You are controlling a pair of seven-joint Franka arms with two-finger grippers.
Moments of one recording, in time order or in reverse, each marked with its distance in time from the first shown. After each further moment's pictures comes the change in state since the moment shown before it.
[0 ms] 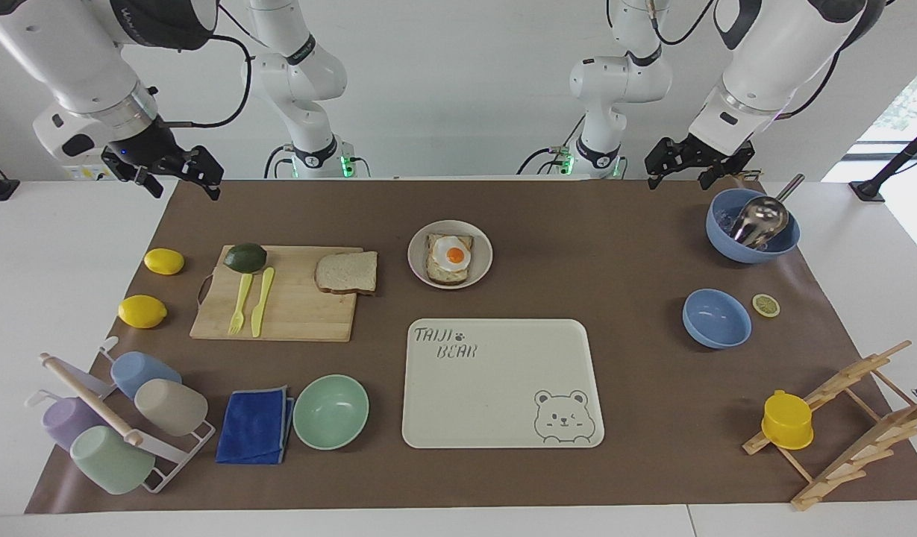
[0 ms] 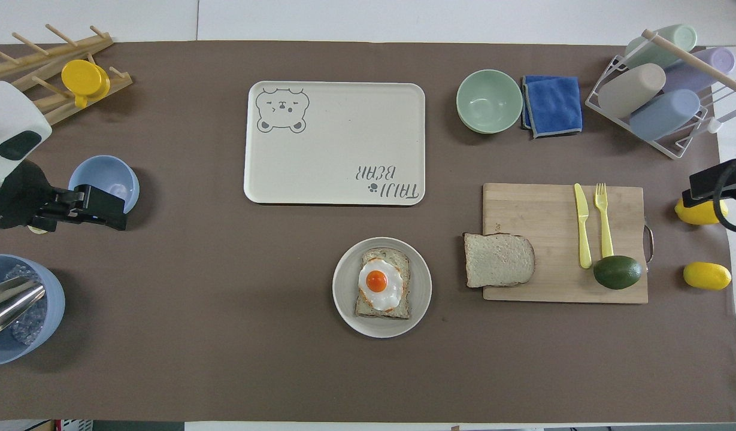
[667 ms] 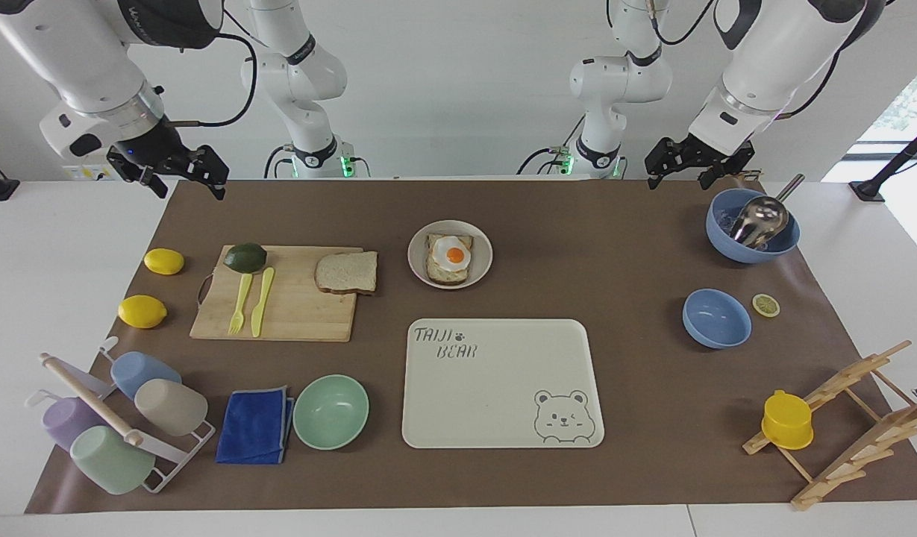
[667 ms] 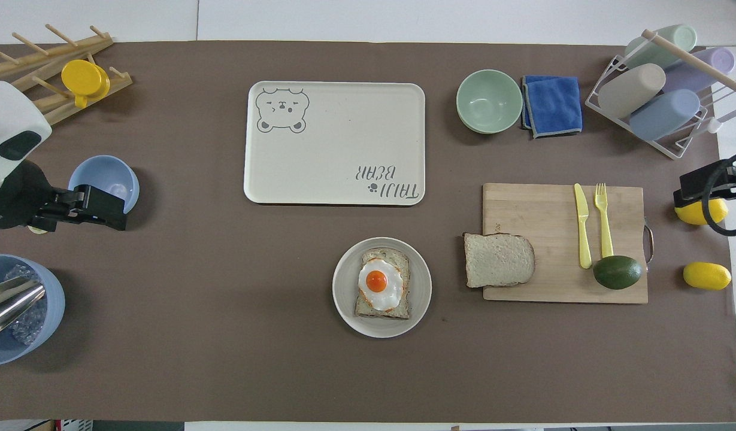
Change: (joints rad) left arm 0.000 0.000 0.000 0.000 0.000 0.000 0.000; right arm 0.017 0.000 0.005 0.000 0.001 -0.008 0.000
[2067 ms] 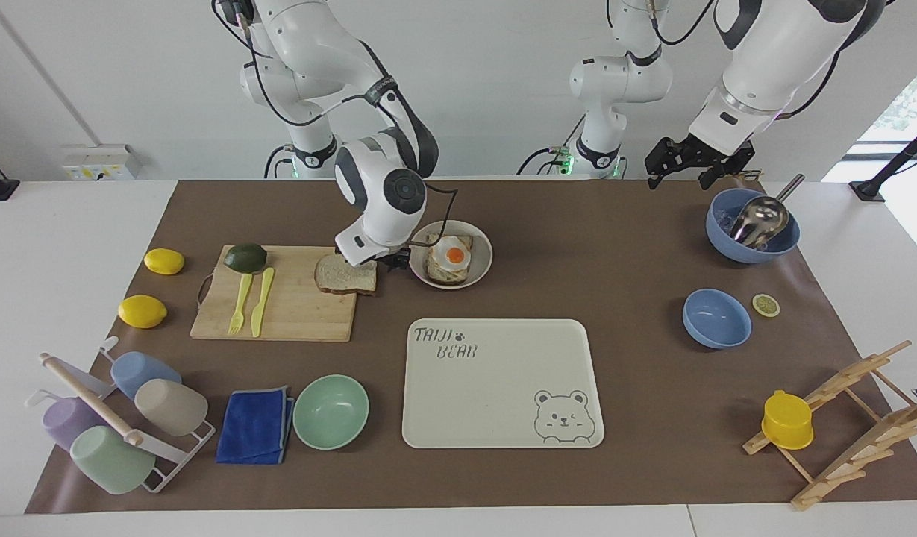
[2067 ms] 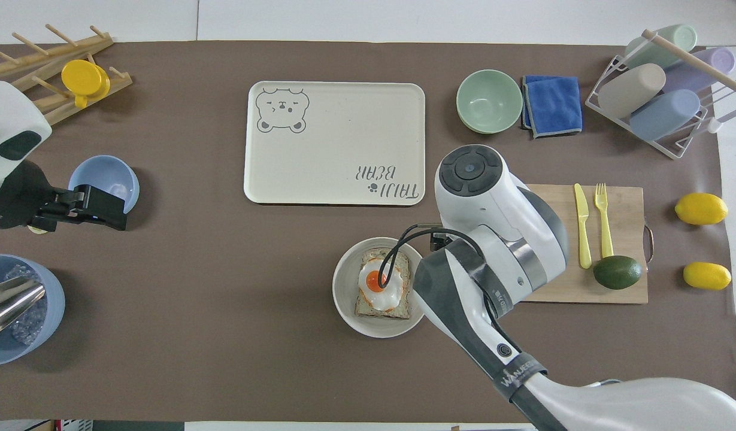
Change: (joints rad) left arm 0.000 0.000 0.000 0.000 0.000 0.000 0.000; right arm 0.278 0.259 0.298 -0.426 -0.228 0.425 0.753
